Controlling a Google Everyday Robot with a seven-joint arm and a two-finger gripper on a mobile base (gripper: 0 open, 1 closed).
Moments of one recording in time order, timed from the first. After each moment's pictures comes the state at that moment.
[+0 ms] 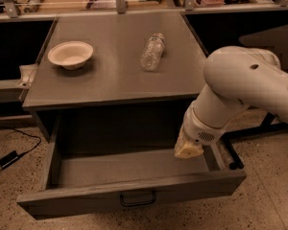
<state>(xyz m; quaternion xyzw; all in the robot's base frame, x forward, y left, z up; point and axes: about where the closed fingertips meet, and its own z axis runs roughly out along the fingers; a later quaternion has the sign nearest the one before) 0.433 -0.114 0.764 -0.64 0.76 0.10 0.10</state>
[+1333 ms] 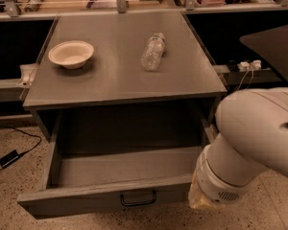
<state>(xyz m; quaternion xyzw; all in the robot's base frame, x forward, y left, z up) 0.309 -0.128 0.762 -0.66 0.75 0.08 0.05</state>
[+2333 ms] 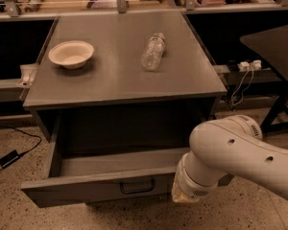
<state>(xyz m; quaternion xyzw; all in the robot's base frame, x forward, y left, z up) 0.359 -0.107 0.661 -0.69 0.72 0.07 0.08</state>
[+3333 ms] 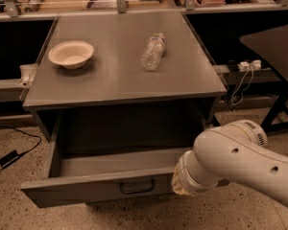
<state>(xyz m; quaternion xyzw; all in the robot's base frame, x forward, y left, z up) 0.385 -0.113 0.660 -0.71 0.69 0.02 0.14</state>
